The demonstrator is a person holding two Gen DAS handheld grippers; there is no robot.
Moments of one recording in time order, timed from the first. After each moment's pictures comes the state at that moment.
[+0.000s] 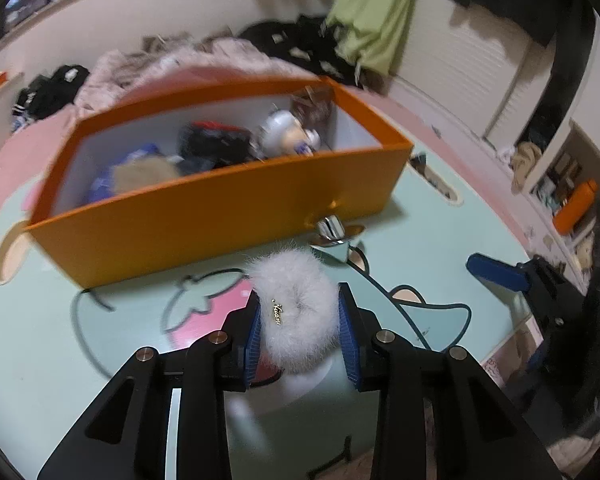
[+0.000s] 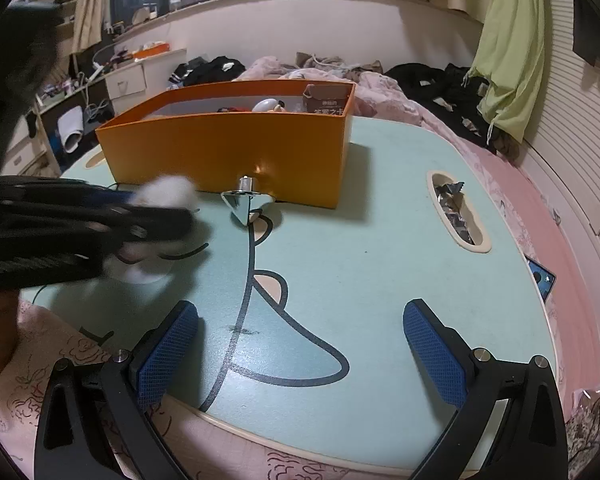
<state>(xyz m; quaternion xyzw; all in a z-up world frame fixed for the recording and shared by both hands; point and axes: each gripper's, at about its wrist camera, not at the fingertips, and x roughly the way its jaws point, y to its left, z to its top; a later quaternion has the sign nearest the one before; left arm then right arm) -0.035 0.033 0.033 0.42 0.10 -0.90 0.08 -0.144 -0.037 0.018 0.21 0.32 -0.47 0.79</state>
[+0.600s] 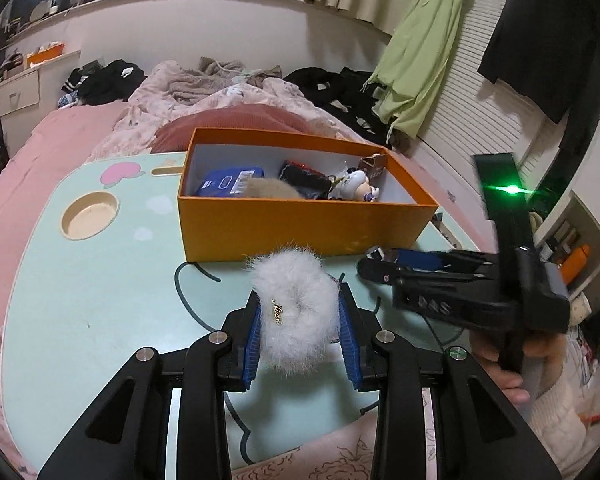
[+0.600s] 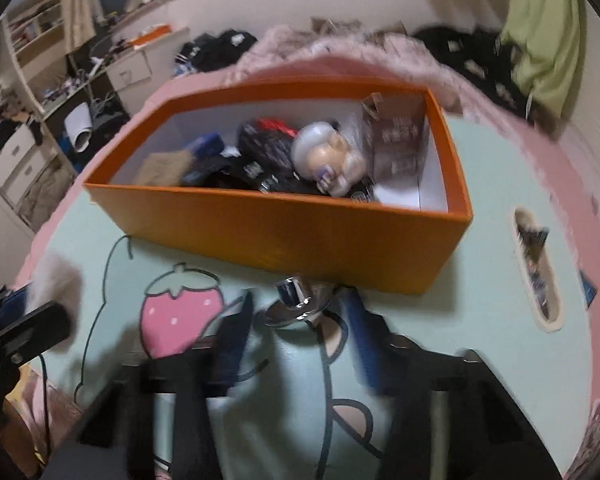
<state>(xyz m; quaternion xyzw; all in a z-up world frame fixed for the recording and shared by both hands) 0.034 -0.008 0.060 0.35 0.16 -0.92 0.12 -0.072 -0.122 0.042 0.29 0.35 -0.42 0.78</state>
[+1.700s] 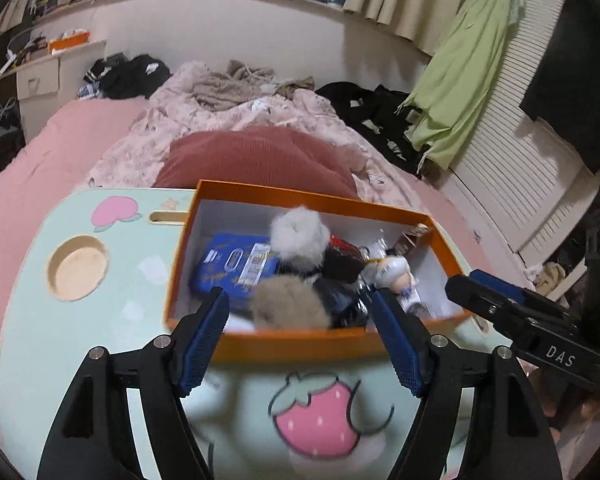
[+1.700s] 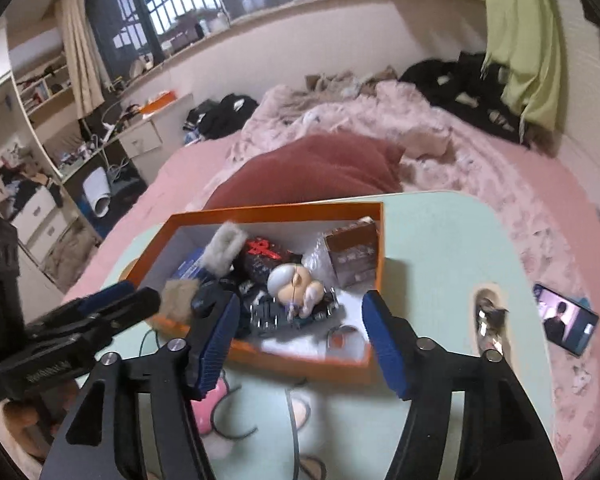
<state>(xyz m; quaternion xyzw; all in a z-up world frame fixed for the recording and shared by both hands) -0.031 -0.045 0.075 0.33 0.19 -0.91 0.15 -0.122 -0.137 0.090 0.29 0.24 -0.43 0.82</state>
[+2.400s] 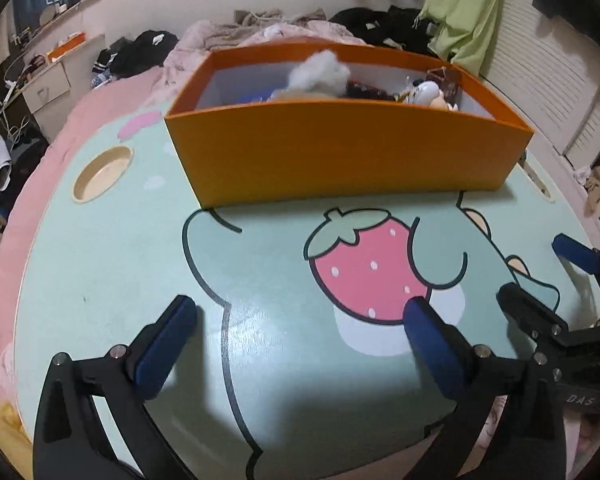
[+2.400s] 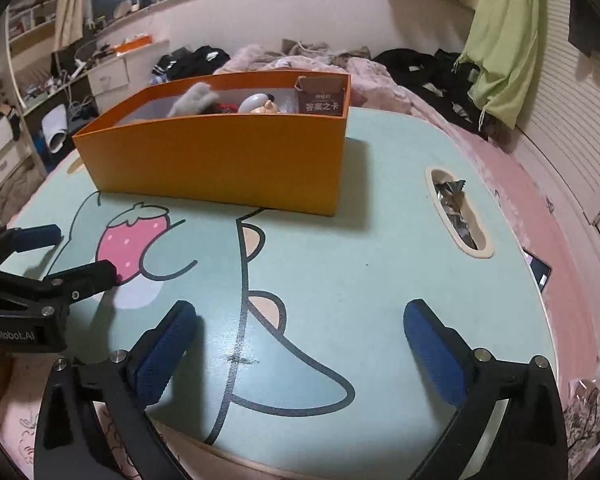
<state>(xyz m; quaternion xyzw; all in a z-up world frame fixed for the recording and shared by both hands) -0.007 0.001 0.001 0.46 0.10 -0.86 0.17 -0.133 -0.069 0.005 0.23 0.34 -0.48 0.77</state>
